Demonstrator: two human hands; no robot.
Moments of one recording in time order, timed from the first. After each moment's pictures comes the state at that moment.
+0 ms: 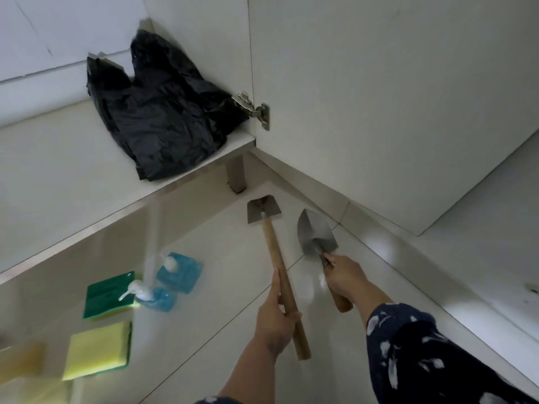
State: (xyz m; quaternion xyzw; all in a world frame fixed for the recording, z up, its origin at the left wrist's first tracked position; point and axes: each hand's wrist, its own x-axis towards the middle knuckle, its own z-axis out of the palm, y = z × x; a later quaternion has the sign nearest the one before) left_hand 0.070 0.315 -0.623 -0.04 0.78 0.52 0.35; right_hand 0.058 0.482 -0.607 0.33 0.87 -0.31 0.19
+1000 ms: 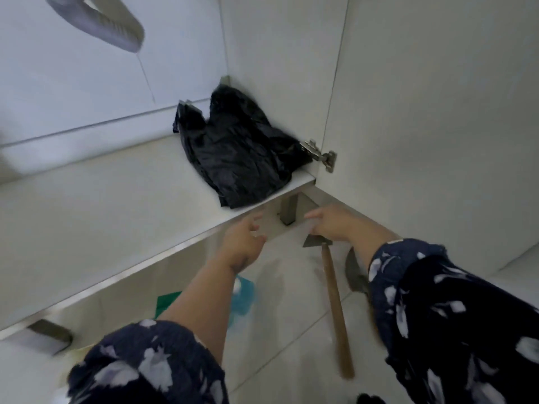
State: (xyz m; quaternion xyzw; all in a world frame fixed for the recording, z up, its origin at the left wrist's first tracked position) left_hand -0.088 0.184 -0.471 0.07 0.90 0.40 0.14; right_hand -0.066 0.377 -0.433 0.09 0.95 -0.23 0.17
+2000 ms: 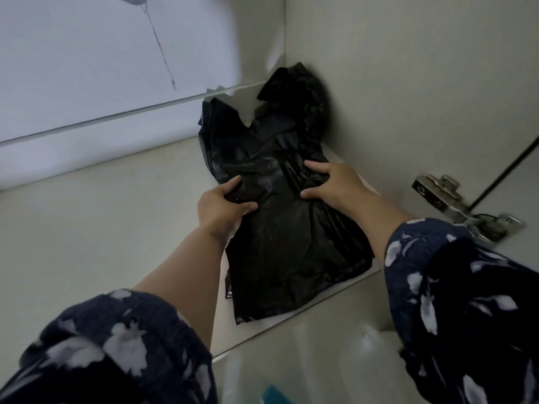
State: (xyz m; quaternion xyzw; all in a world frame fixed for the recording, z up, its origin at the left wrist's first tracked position) left_hand -0.362 0.131 -0.502 -0.12 0.83 0.54 0.02; right_hand -0.371 0.337 -0.489 0.05 0.90 -0.43 0.04
